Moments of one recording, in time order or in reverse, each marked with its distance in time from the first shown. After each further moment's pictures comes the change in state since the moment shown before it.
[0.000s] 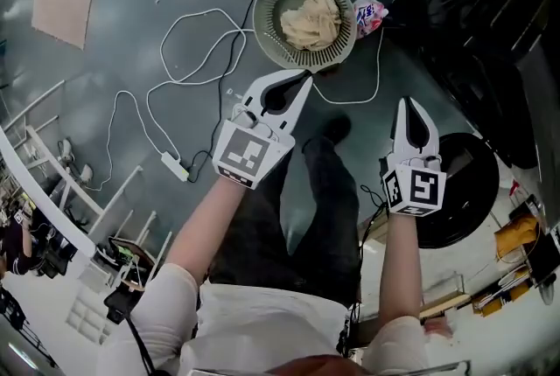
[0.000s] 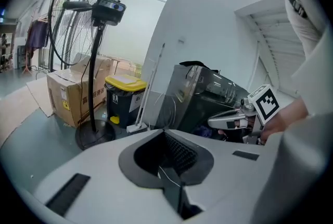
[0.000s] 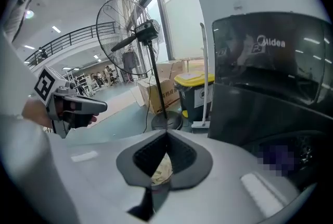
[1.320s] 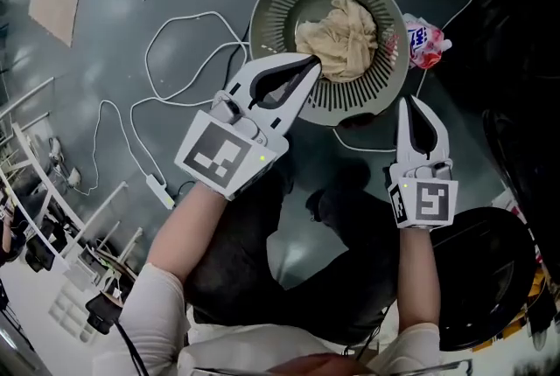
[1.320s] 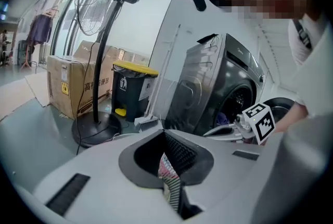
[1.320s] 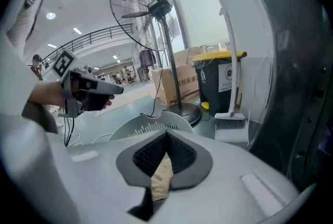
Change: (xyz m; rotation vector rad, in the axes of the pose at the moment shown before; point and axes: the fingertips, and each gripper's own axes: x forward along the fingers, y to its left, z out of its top) left arm 0.111 0.120 -0.139 -0.005 -0.039 -0.004; right arm 0.199 0.014 -0.166 -0.110 -0.062 0.202
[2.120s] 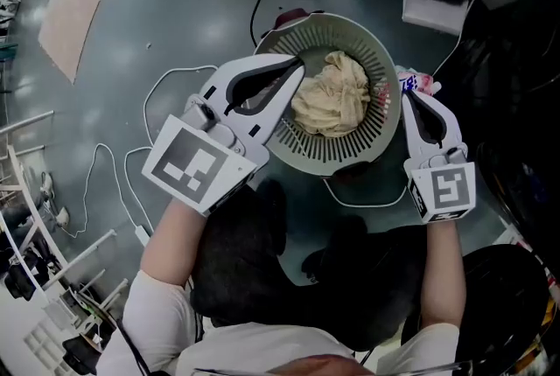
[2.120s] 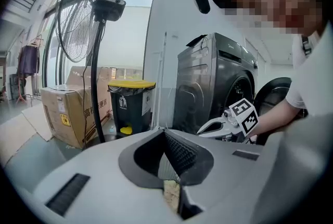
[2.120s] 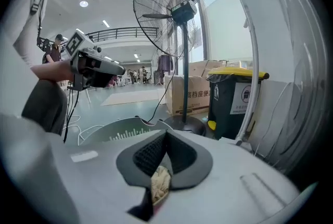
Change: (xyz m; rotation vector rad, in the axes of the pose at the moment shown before) left arm -0.006 0.031 0.041 0.234 -0.046 0.035; right arm 0.054 -0.032 0.031 -0.269 -0.086 0.094
